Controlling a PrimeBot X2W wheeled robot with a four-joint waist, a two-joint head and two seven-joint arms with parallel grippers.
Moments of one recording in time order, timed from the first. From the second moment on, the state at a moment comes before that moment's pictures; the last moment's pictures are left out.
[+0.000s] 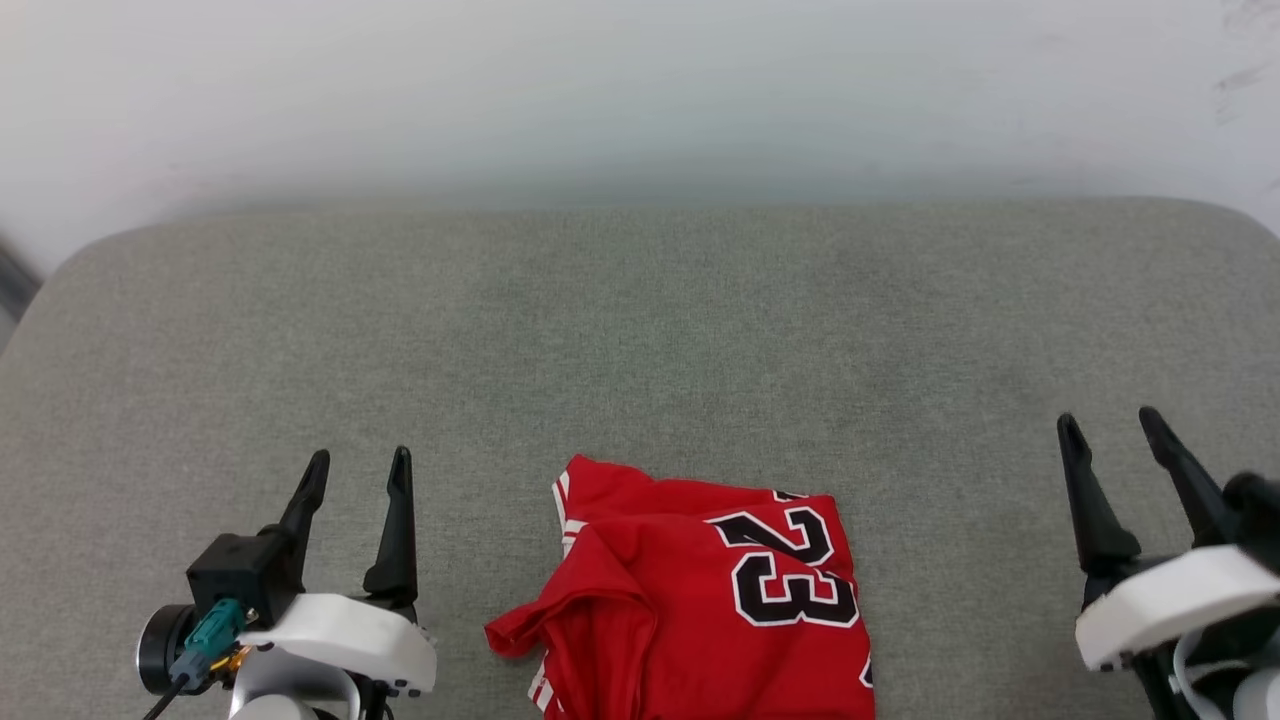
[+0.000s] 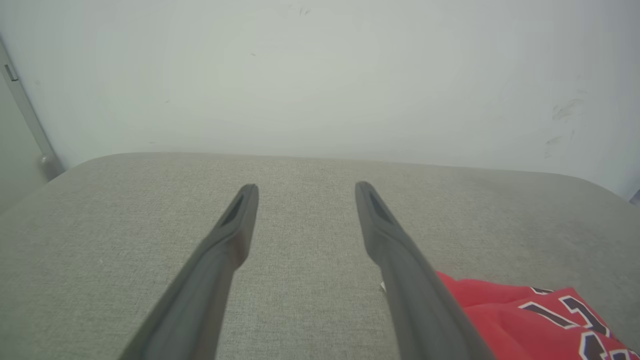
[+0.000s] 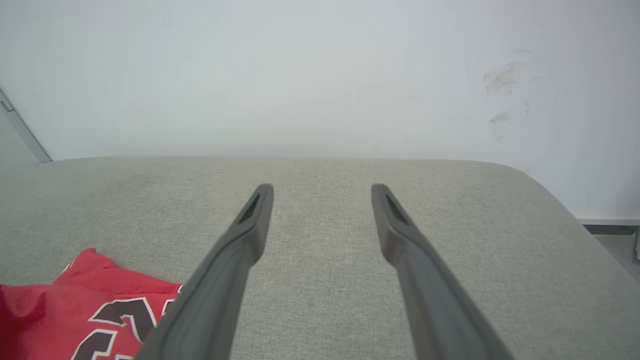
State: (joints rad) left arm -0.11 0.44 -0.42 0.03 -0.62 0.29 -0.25; right arm -0.07 -0.19 -0.05 0.00 0.25 0.13 0.05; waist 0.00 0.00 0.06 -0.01
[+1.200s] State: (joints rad) left arm -0.06 0.36 -0.37 0.05 -0.54 0.25 -0.26; right arm 0.00 -0.17 -0.23 0.20 0.65 0.13 0.75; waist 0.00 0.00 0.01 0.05
